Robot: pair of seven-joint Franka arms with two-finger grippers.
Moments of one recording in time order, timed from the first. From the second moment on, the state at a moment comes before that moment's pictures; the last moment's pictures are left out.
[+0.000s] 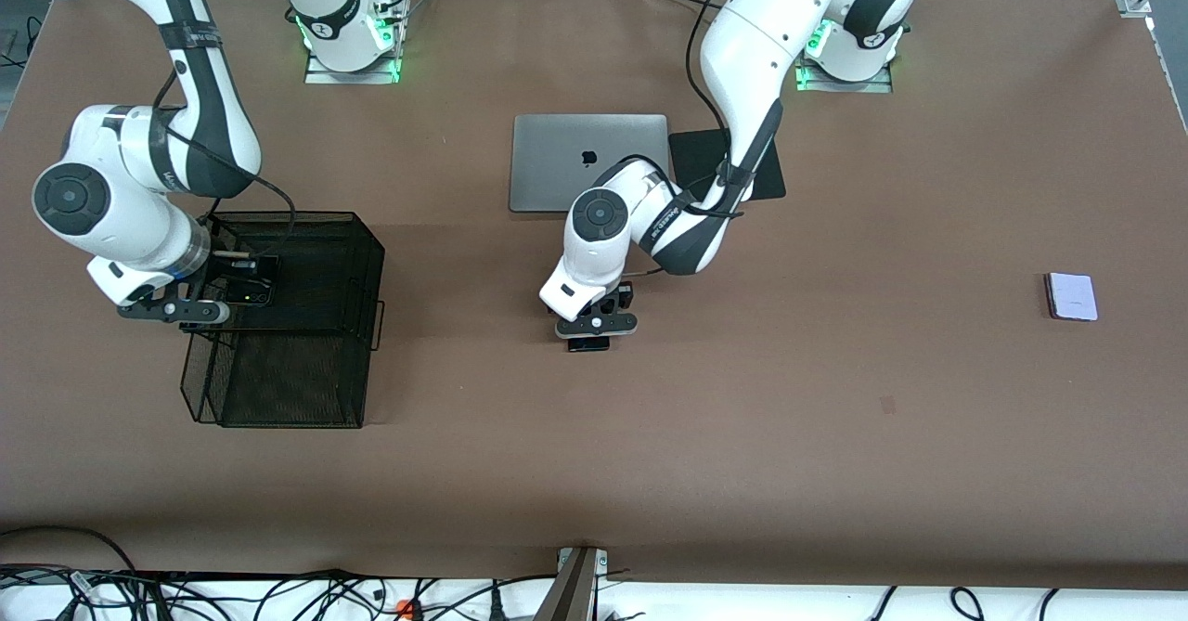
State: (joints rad) left arm -0.77 1.02 0.04 -1.17 -0.05 2.29 -0.84; right arm 0.26 0.27 -0.27 -1.95 -0.06 2.15 0.05
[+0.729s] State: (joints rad) left arm -0.79 1.02 0.11 -1.10 -0.05 2.15 -0.93; right arm 0.33 0.30 -0.24 -1.66 0.13 1.88 0.04
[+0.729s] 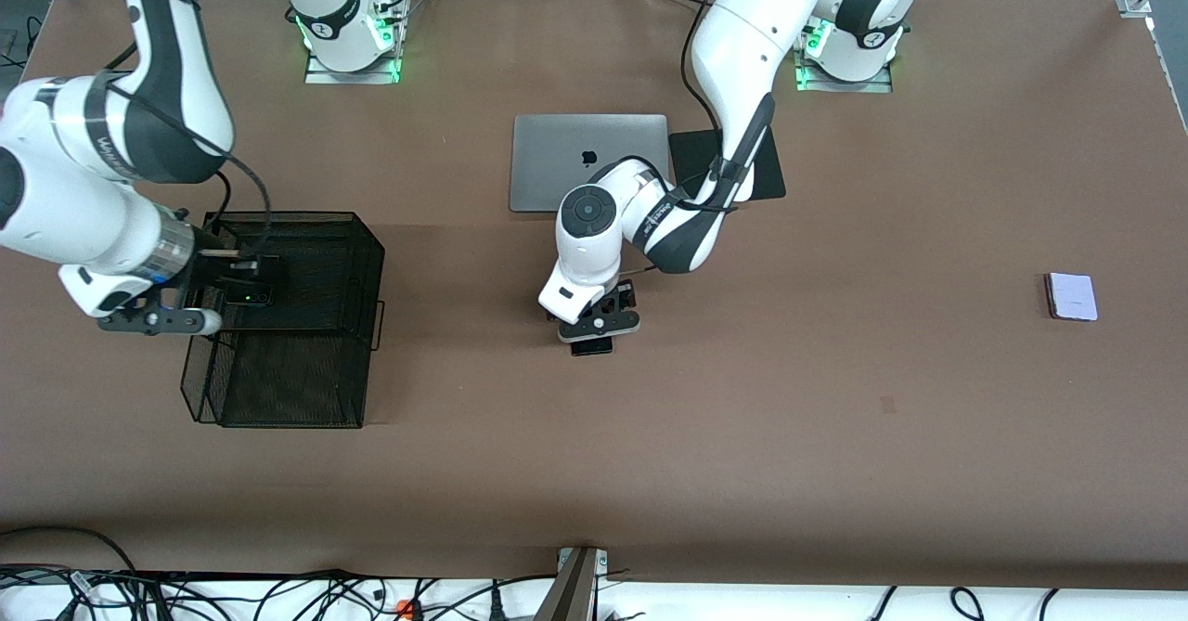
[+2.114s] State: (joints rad) left arm -0.15 0.64 0.13 -1.55 0.22 1.93 0.09; right arm 0.75 0.93 -0.01 -1.31 0.00 2.39 0.62
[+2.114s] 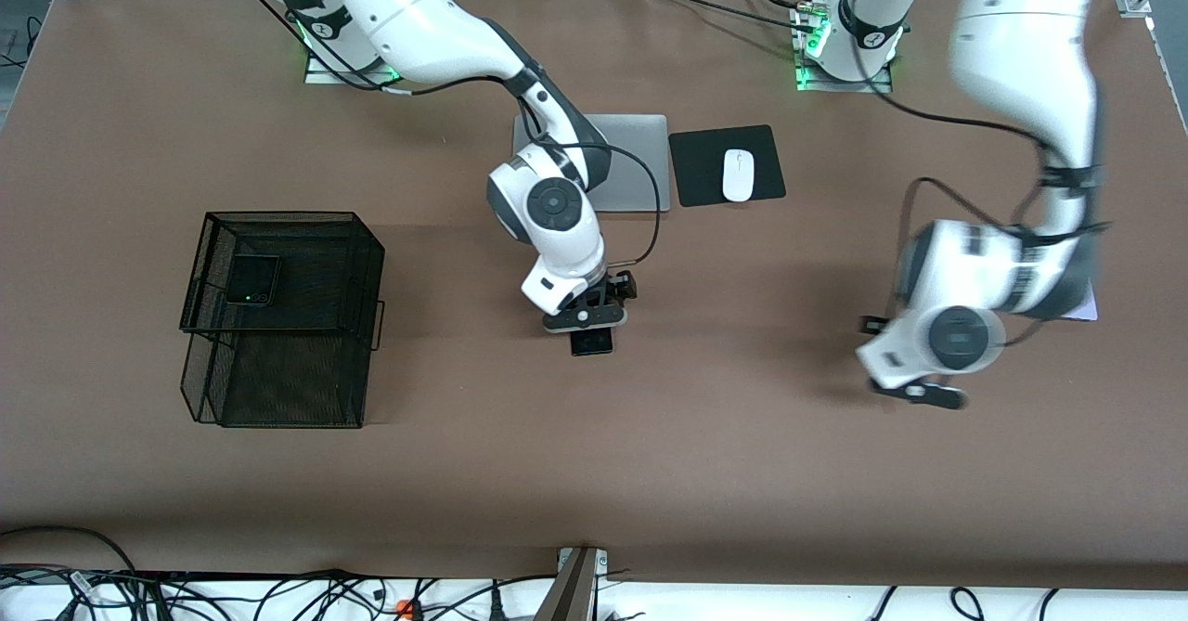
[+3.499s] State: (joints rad) left arm 0.46 0.63 0.10 -1.73 0.00 2.32 0.58; right arm 0.78 0.96 -0.02 -1.31 -0.16 2.38 0.62
